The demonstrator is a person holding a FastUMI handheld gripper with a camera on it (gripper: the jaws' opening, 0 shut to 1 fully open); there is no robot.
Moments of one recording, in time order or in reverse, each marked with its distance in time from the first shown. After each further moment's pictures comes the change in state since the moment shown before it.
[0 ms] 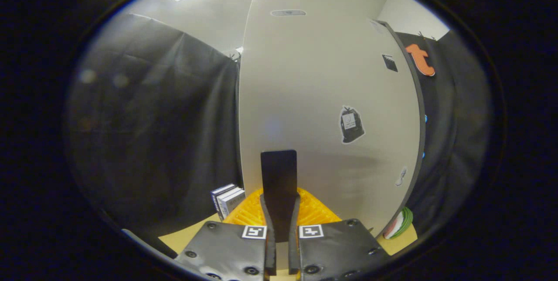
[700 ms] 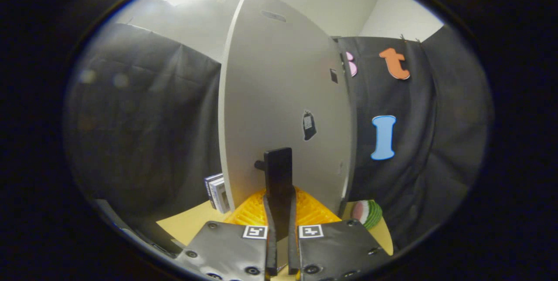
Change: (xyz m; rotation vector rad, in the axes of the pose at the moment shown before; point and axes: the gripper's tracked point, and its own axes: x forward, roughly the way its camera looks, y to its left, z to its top) arm -0.109 -0.087 0.013 -0.007 -0.001 -0.085
